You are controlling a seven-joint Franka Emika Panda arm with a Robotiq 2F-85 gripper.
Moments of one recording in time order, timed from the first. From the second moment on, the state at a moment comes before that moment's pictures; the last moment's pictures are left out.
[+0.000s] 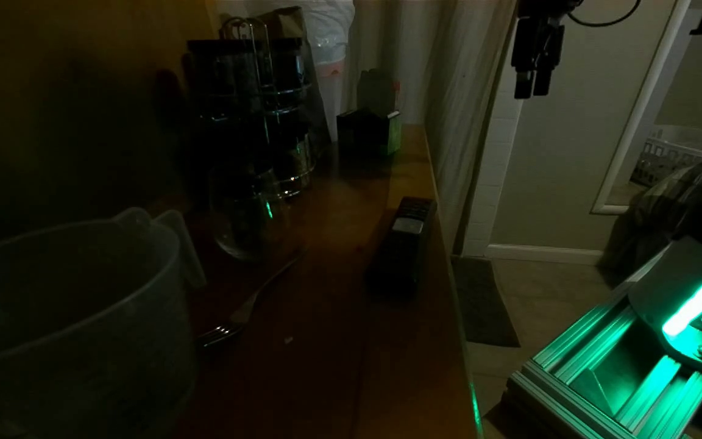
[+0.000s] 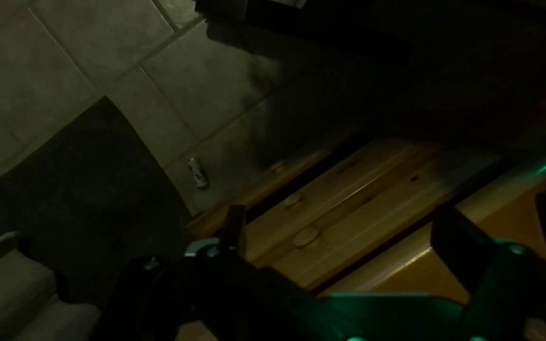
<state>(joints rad) -0.06 -0.59 -0.16 -2.79 -0.11 2.09 -0.36</state>
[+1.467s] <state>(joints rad) -0.12 -0.07 -0.33 -2.78 -0.16 2.44 -1.27</state>
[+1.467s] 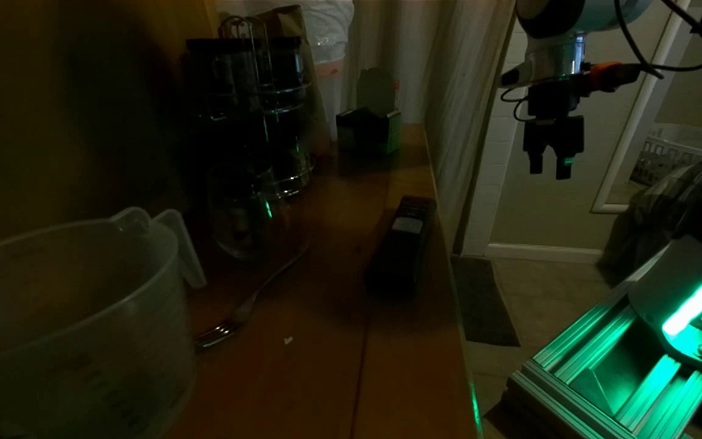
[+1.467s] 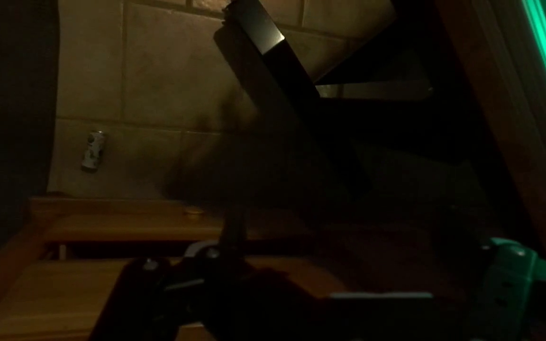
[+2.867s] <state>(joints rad) -0.18 0.06 -0.24 -2.77 0.60 2.52 -1.88</state>
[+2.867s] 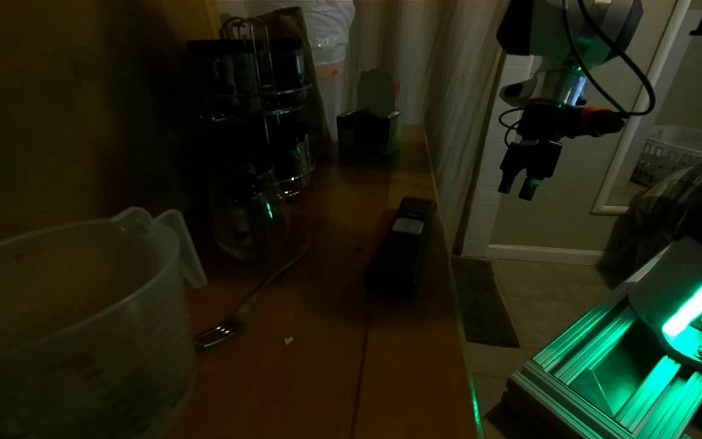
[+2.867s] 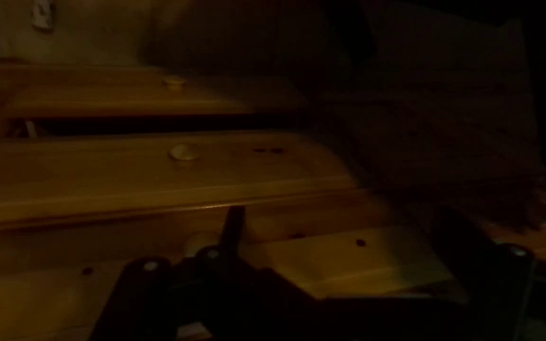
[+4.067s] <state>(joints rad) -0.23 0.26 -0.18 -2.65 1.03 2.41 -2.21</state>
